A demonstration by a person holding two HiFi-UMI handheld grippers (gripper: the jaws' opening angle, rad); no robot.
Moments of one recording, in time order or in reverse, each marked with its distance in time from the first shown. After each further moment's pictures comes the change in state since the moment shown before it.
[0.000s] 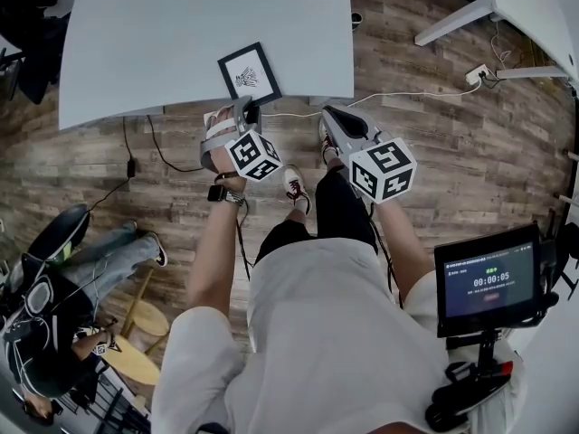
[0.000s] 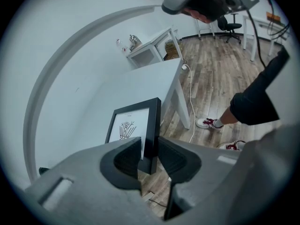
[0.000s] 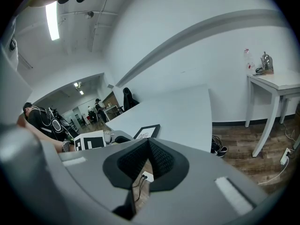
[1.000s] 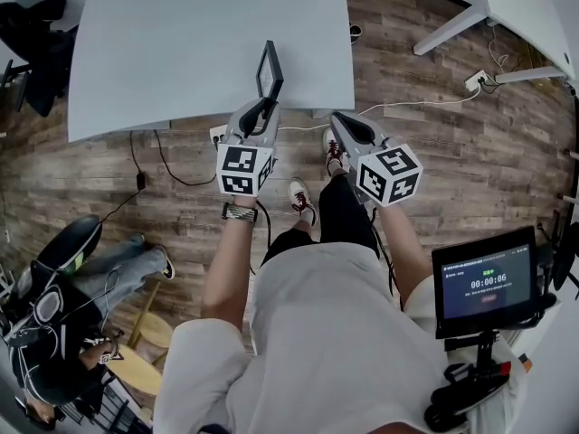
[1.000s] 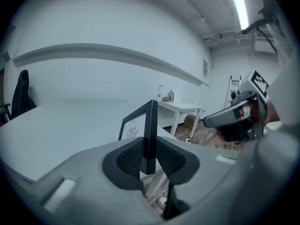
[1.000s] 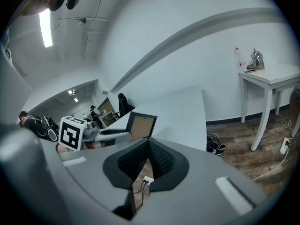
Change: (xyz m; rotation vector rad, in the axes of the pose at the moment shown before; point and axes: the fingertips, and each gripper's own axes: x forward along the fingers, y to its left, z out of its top) left arm -0.065 0.063 0.078 -0.855 -0.588 -0.152; right arm -0.002 -0.020 0.012 0.086 -0.044 -0.040
